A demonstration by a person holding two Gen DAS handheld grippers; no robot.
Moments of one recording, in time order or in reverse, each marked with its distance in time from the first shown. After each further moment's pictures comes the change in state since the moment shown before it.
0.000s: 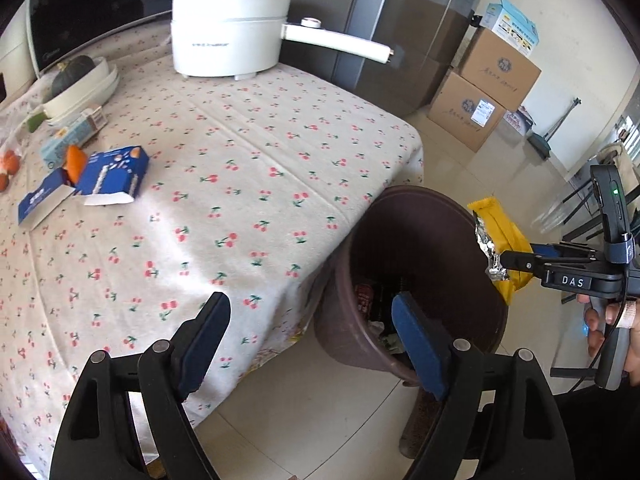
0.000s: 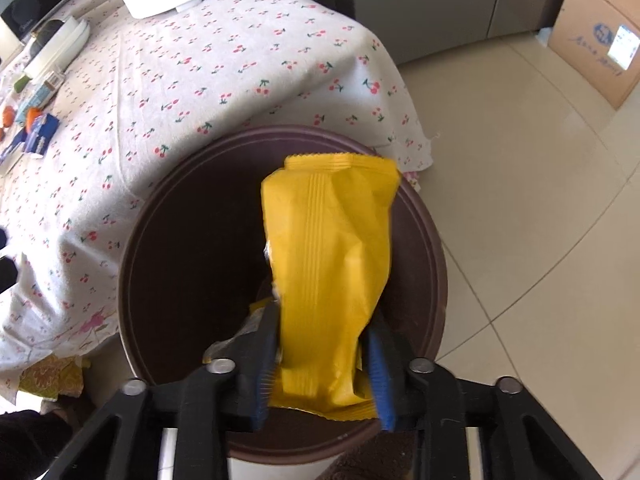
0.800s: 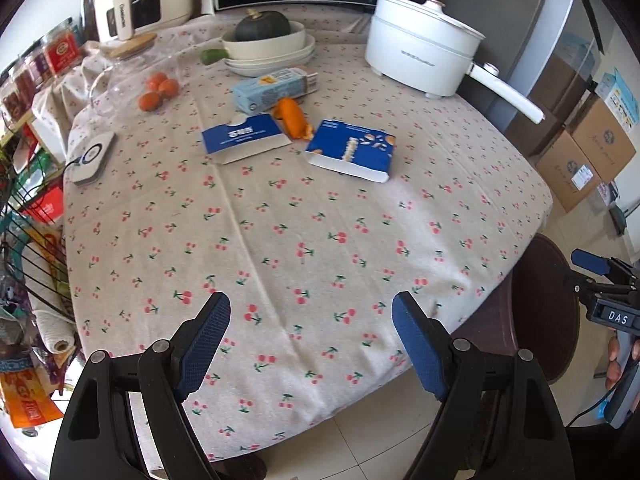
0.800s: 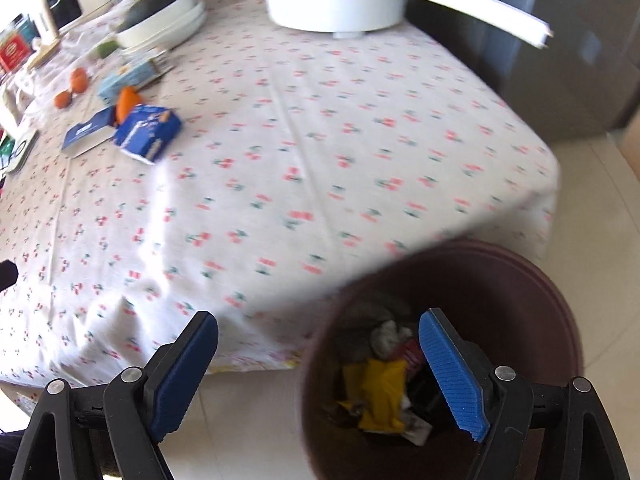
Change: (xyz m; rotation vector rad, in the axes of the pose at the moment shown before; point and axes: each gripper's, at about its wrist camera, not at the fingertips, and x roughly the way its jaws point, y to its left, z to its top) left arm -0.065 0.165 -0.024 -0.291 0.007 0.287; right arm 0.011 0.178 0.052 -0.239 -0.078 0.059
